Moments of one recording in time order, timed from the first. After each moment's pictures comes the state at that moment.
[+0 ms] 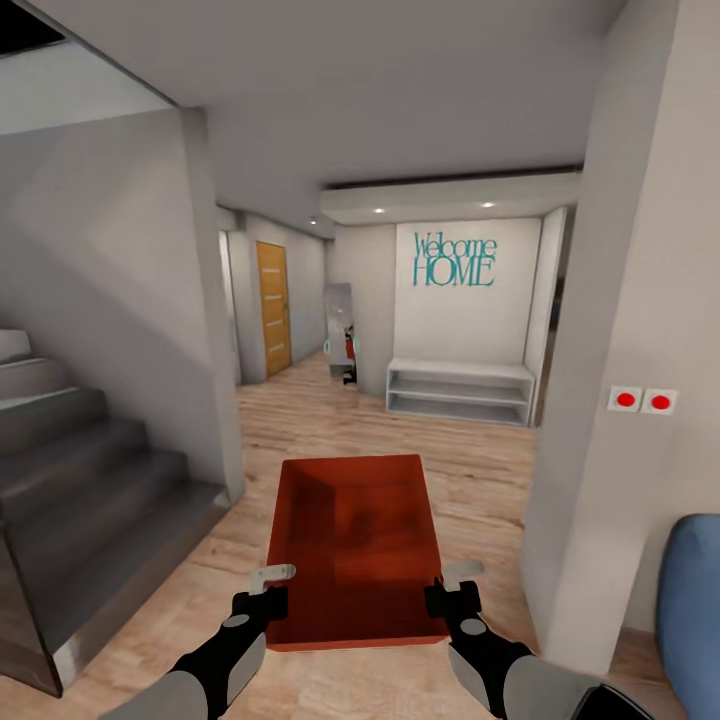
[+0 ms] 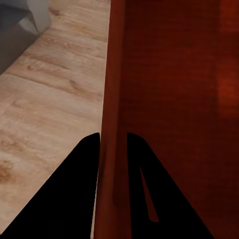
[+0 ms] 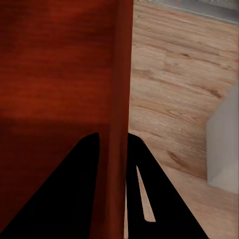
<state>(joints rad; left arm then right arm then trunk) -0.61 -0.09 -0.11 -0.24 0.17 -0.08 0.16 -0.69 0.10 0.68 -0.05 -0.50 -0.27 -0.21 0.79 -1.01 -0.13</state>
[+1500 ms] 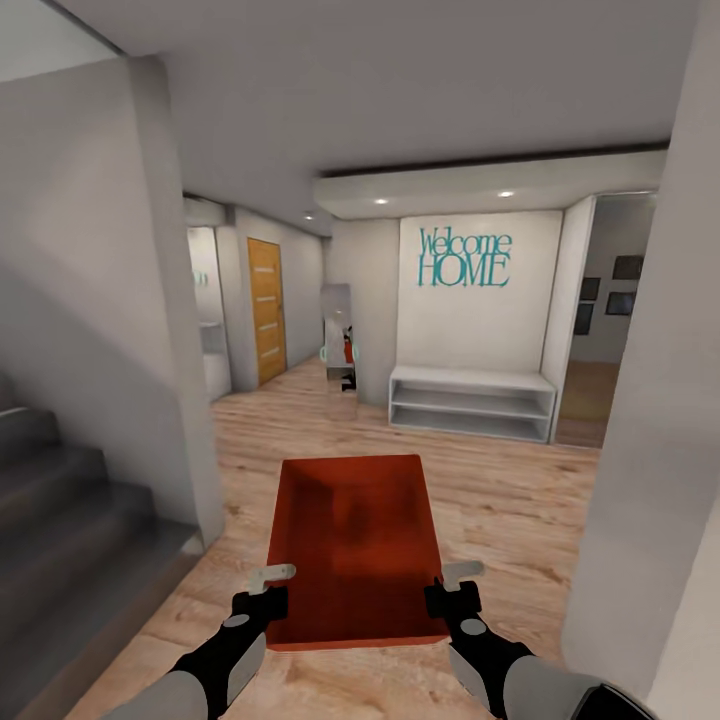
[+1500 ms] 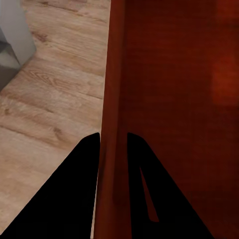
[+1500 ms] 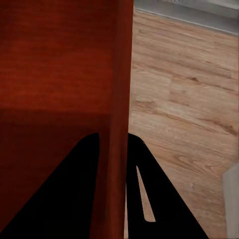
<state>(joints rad) -0.61 -0.09 -0.12 -0.24 0.18 -0.08 0.16 -0.69 0.10 0.68 -0.05 -0.50 -0.27 -0.21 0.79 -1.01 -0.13</state>
